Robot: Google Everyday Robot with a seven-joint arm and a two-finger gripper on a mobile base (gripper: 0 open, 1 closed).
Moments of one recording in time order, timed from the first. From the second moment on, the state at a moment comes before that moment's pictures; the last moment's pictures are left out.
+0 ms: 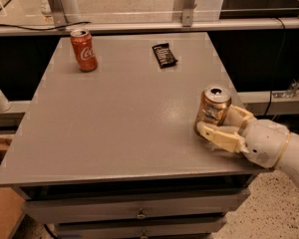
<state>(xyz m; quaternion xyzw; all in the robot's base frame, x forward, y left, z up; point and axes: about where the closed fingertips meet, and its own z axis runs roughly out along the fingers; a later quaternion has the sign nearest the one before) 0.473 -0.156 0.851 -0.31 0.65 0.31 0.62</state>
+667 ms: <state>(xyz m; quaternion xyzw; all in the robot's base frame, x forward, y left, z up) 0.453 -0.178 0.846 -0.31 0.68 0.29 0.59</state>
